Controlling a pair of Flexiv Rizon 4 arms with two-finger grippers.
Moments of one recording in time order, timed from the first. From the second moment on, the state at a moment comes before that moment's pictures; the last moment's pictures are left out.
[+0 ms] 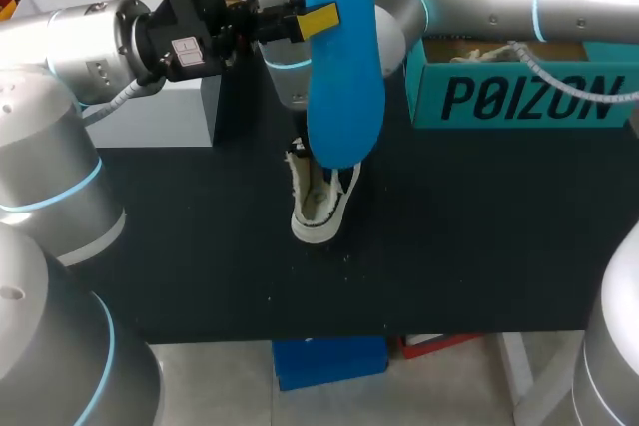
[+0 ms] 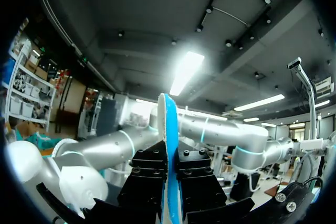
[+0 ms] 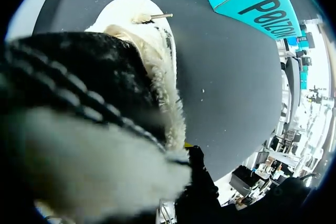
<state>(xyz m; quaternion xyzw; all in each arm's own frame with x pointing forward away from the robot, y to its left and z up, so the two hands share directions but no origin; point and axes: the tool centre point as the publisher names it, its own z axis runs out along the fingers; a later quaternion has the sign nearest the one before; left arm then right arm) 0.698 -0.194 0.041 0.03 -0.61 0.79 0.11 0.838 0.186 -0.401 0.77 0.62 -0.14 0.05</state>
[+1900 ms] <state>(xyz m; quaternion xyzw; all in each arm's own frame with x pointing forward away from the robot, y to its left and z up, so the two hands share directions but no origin) 0.698 -0.194 0.041 0.03 -0.61 0.79 0.11 0.850 0.151 -0.273 0.78 0.54 0.25 -0.18</state>
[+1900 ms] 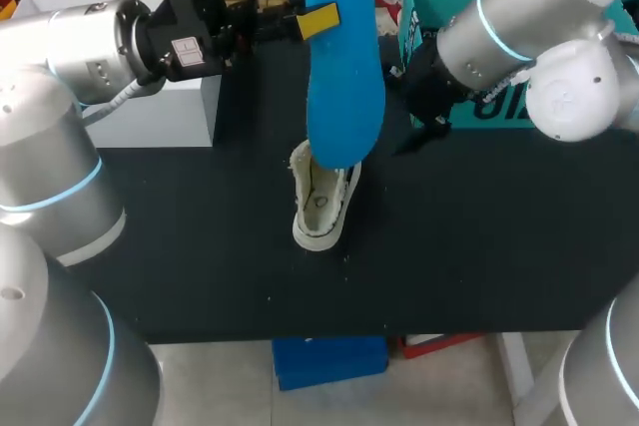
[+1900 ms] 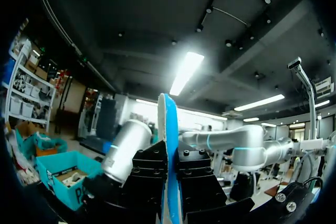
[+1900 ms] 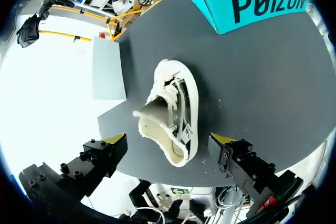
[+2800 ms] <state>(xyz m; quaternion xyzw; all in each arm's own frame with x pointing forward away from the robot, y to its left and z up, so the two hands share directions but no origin) 0.698 -0.194 0.041 0.03 -0.61 0.79 0.11 0.850 0.144 -0.254 0.66 0.49 0.45 -0.33</state>
